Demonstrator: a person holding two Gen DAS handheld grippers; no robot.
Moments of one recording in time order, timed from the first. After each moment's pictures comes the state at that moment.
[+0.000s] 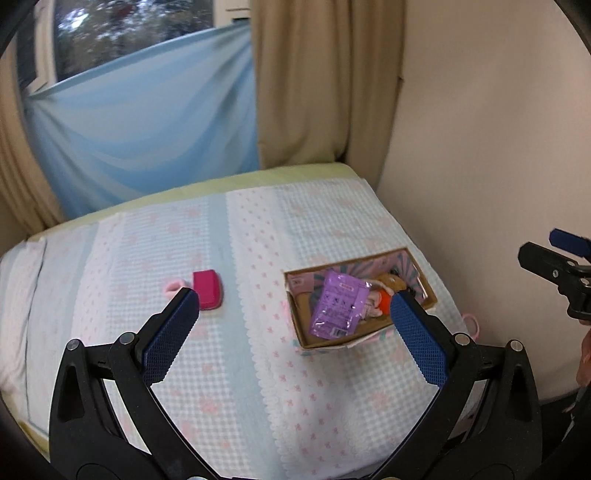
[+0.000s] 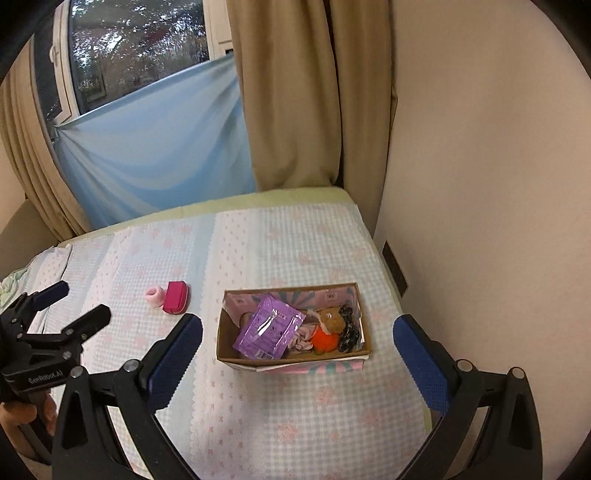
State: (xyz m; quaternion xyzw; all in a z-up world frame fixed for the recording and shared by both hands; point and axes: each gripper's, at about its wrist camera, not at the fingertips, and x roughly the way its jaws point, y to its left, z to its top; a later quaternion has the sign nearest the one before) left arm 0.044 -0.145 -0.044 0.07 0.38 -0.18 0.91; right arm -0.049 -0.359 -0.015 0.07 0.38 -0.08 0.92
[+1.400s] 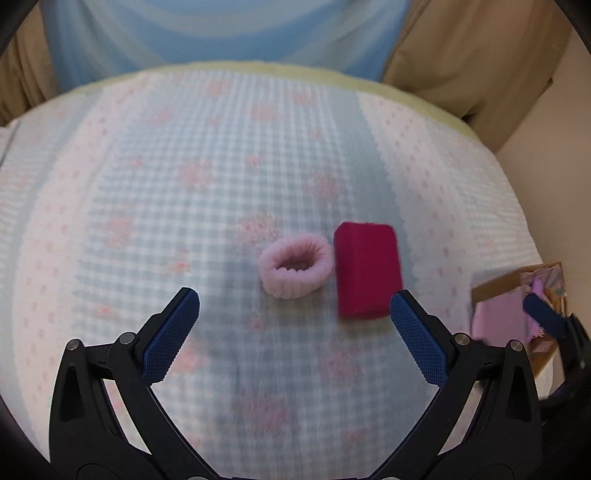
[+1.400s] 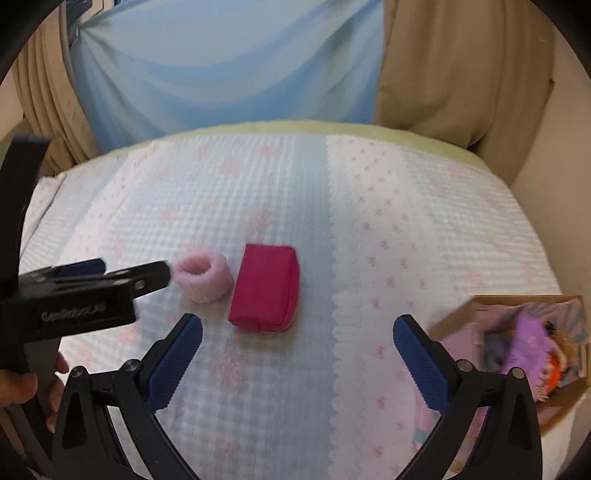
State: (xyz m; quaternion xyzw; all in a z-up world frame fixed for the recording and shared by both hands) left arm 0.342 0.091 -0.355 -0.03 0.52 -0.13 0.84; right arm 0.229 -0.075 -0.298 0.02 0.45 -0.01 0.89
